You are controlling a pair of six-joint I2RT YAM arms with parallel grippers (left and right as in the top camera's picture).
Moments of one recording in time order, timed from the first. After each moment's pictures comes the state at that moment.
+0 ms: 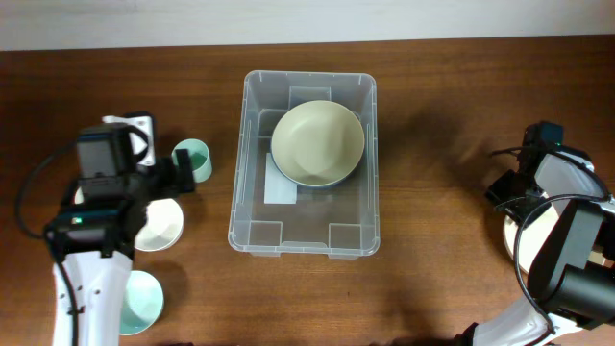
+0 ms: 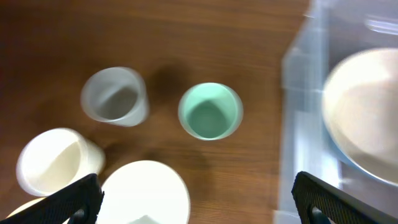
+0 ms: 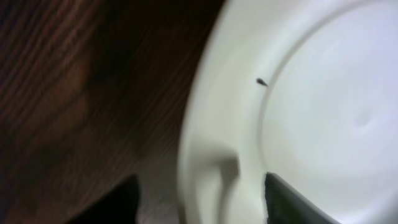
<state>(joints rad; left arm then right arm) 0.08 1.18 1.15 -0.79 -0.01 -0.05 -0.39 1.86 1.17 -0.83 0.15 0.55</state>
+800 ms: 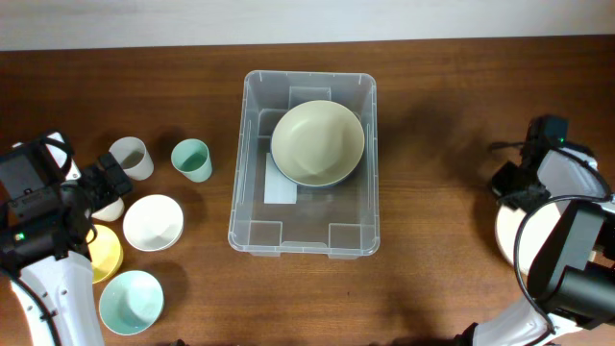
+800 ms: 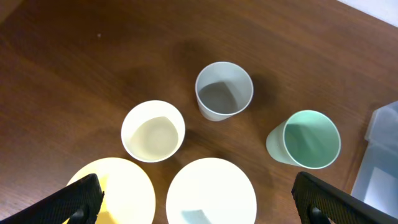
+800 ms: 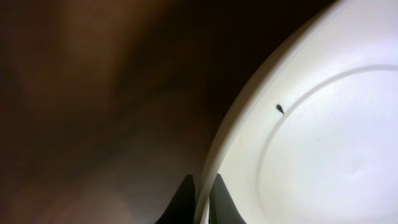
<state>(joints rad) 0.42 1.19 1.15 -0.80 0.01 -0.10 -0.39 1.86 1.22 -0.81 0.07 0.43</state>
